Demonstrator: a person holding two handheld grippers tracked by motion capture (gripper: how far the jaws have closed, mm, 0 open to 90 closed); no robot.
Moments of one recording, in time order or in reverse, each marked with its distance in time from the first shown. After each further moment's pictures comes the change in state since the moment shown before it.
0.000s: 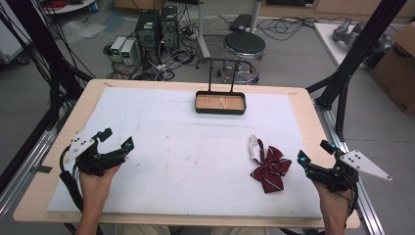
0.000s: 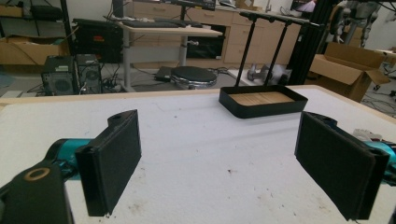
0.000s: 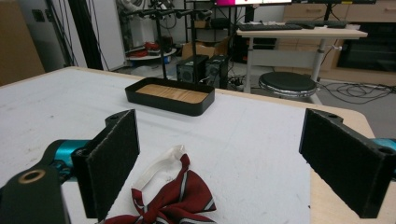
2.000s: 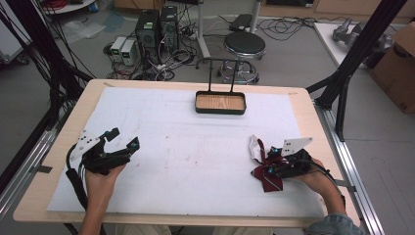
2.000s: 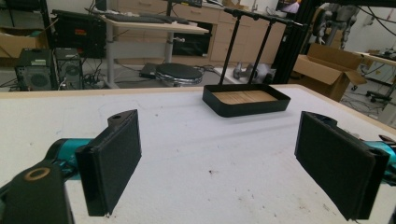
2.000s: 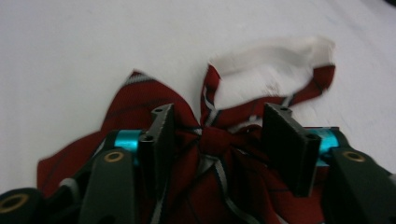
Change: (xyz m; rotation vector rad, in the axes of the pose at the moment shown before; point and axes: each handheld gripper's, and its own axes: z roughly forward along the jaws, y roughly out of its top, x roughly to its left) left arm -0.006 -0.002 0.010 0.009 -0.058 -0.033; right arm -0.001 -0.037 0.115 0.568 0.607 -0.477
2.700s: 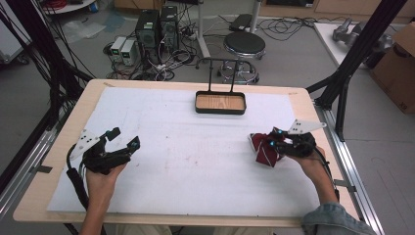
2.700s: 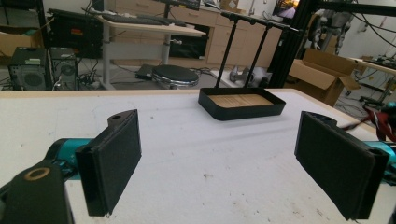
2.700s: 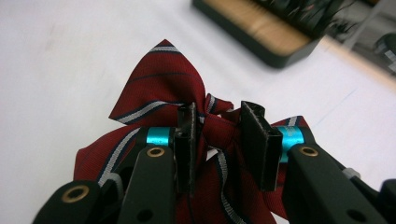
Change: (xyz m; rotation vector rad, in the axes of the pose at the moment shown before) left arm -0.001 0.001 0.002 -0.013 -0.014 -0.023; right arm -0.025 0.032 -0.021 -0.179 -0.222 0.150
